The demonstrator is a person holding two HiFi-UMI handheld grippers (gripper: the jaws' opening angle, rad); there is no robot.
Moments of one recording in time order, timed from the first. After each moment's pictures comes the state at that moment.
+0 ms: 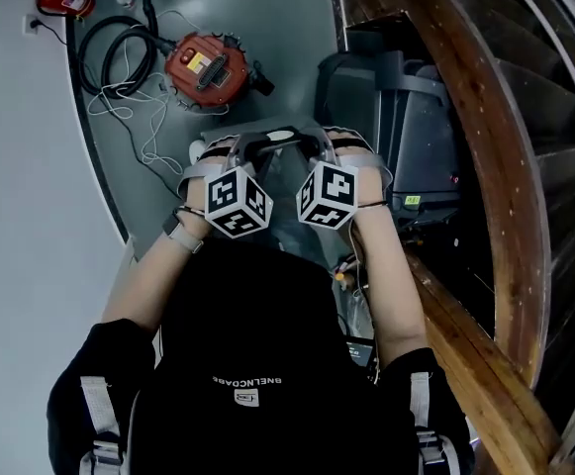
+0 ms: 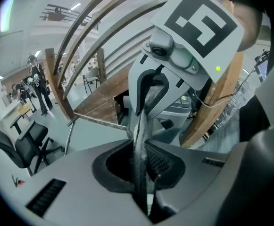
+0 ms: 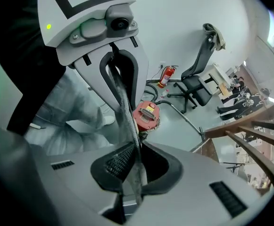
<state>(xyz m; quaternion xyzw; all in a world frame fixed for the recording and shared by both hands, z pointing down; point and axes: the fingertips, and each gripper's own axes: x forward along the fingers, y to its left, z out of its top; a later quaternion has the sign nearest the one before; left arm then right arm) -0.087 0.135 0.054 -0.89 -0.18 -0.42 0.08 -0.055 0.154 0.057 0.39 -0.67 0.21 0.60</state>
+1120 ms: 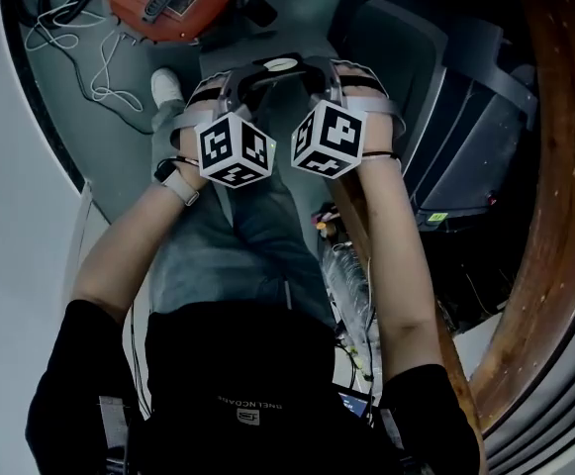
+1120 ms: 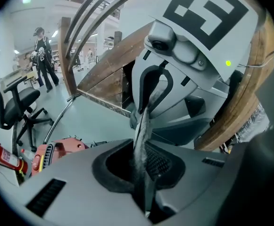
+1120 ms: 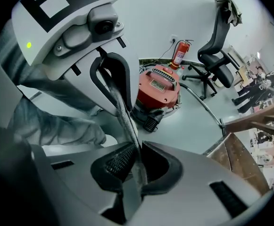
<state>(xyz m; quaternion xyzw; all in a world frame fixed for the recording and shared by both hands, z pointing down) -0.018 0.151 0.362 -0.89 -0.10 -0.44 0.00 0.016 0.166 0.361 0.33 -0.67 0.24 0.62</state>
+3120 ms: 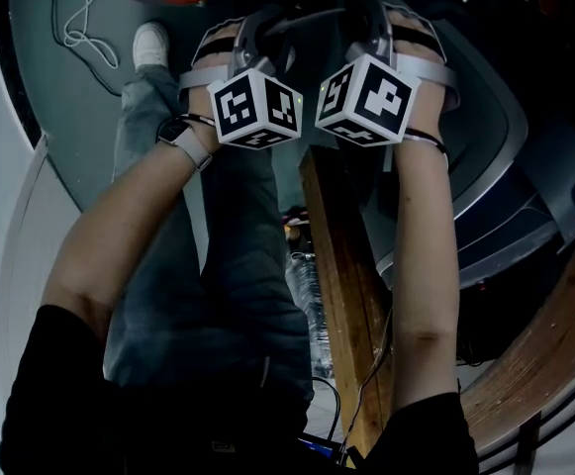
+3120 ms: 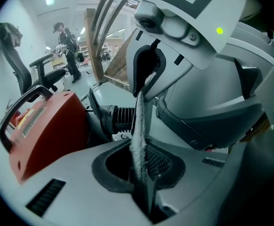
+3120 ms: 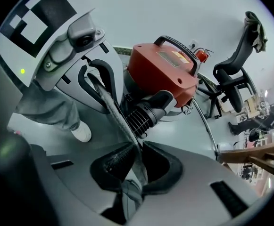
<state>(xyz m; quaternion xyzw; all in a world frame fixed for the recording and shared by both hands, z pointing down) -0.004 0.116 0.554 -0.88 0.08 -0.47 -0.03 0.055 0.106 0.531 0.28 -0.69 0.10 0.66</state>
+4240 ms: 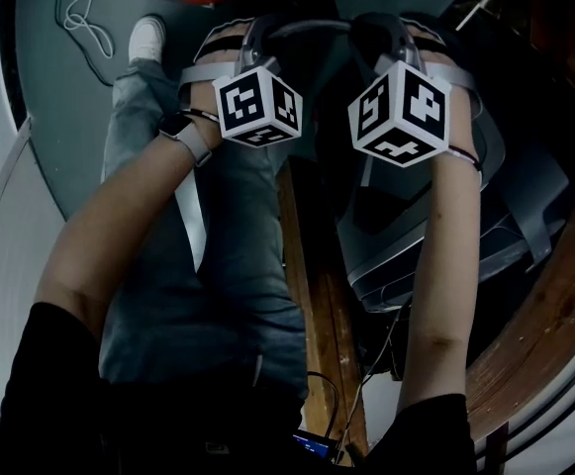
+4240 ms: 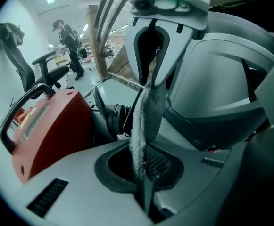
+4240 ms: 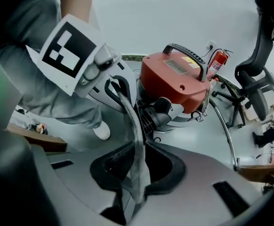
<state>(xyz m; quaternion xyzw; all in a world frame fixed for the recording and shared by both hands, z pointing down) -0.006 0.104 0.556 -0.87 0.10 -0.49 -0.03 0.052 0.110 0.508 0.15 -0.75 0.13 0.63</state>
